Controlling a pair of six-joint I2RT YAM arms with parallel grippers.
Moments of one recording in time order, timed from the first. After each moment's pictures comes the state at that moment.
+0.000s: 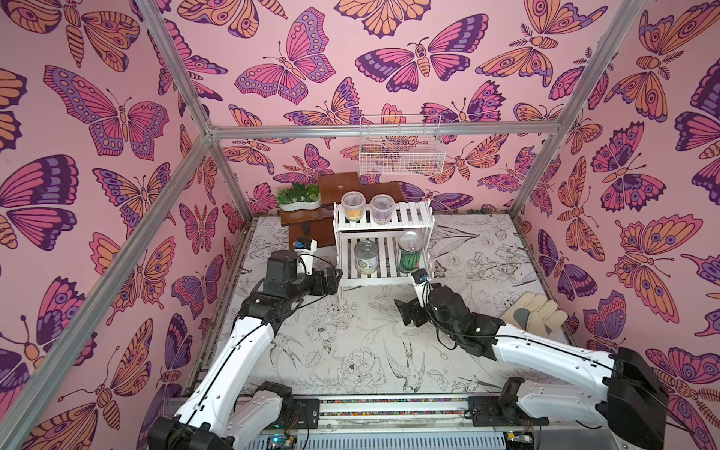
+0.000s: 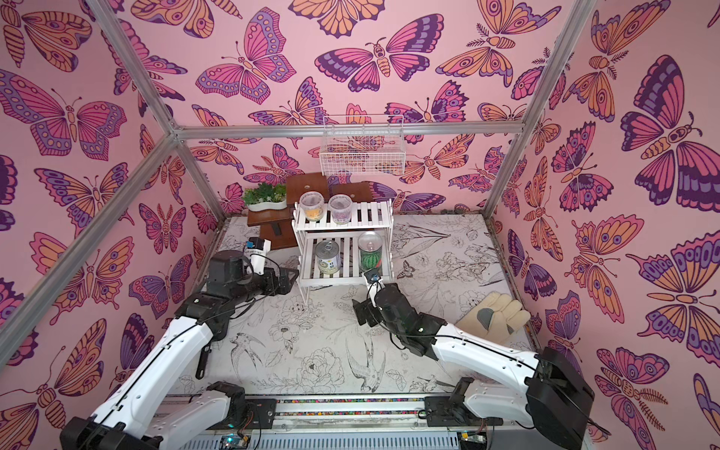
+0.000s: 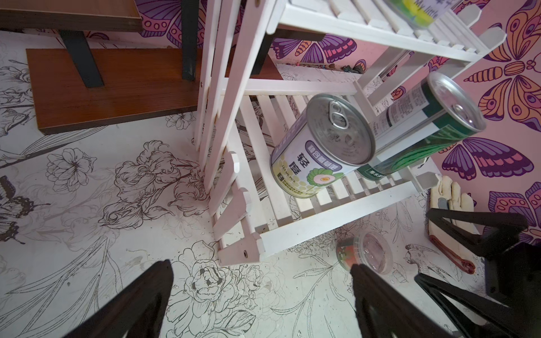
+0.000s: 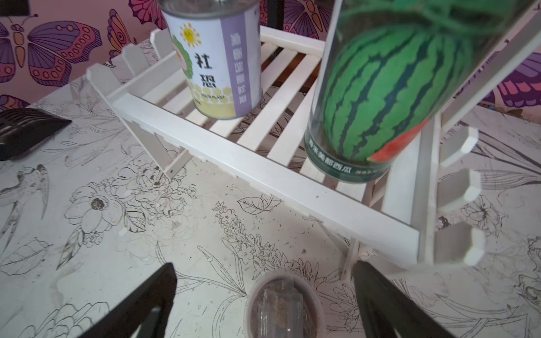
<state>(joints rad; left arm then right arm) -0.23 1.03 0.89 -0.44 0.29 -0.22 0.96 1.16 0.71 -0.06 0.27 0.16</state>
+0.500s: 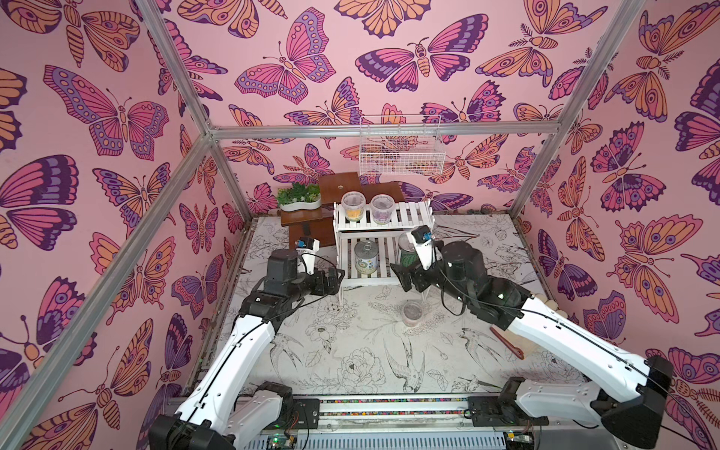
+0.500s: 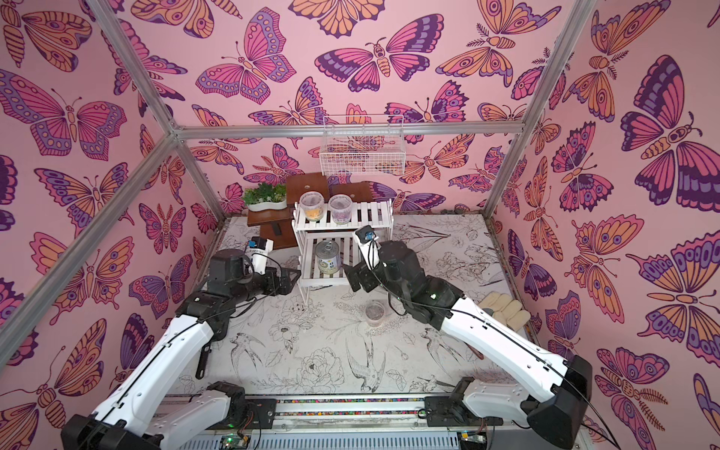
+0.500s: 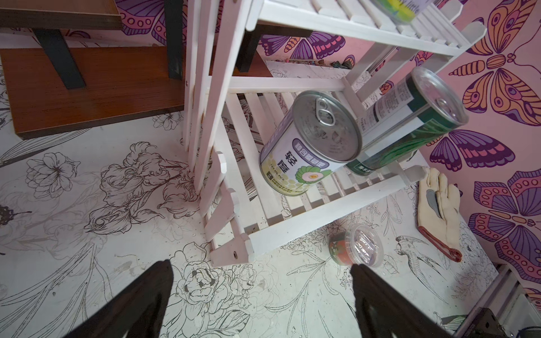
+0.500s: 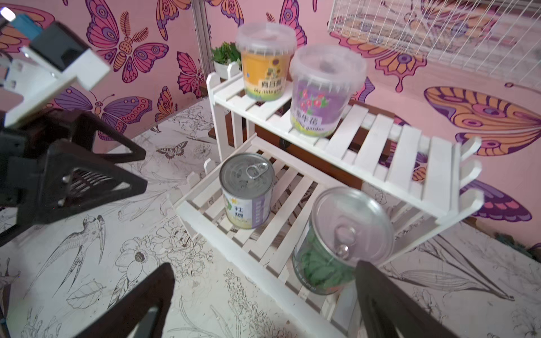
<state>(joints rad) -0.23 1.03 0.89 -0.44 0.33 -0.21 0.86 1.23 1.22 -0.34 0.14 -0.01</state>
